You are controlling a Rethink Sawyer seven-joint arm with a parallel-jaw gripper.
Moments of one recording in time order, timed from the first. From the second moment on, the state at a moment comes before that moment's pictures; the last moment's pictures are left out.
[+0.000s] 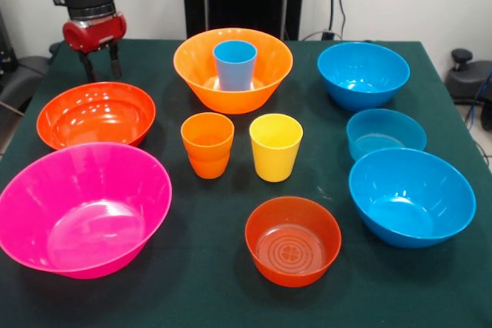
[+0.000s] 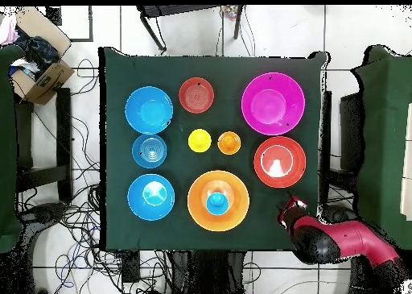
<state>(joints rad) -1.51 -0.41 0.84 1.98 -1.29 0.51 0.89</state>
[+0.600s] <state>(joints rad) -1.54 -0.36 0.82 1.96 -1.27 0.50 0.72</state>
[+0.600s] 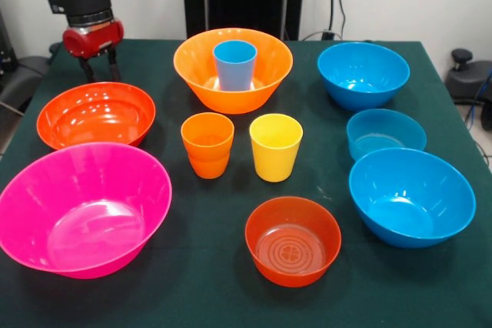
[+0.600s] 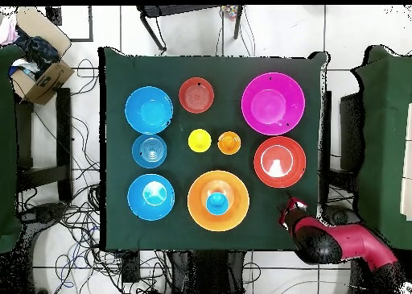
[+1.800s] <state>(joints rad) -1.54 -0.51 0.85 1.96 -1.17 0.50 0.59</state>
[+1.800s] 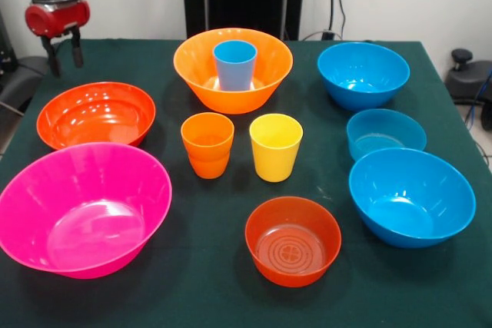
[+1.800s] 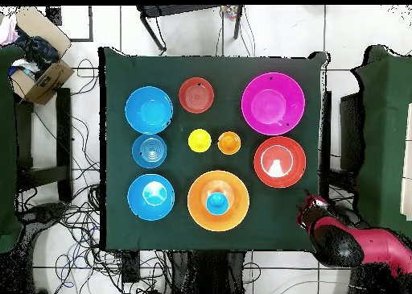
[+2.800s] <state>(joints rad) -1.57 -0.50 0.90 1.96 -1.14 0.50 0.49</state>
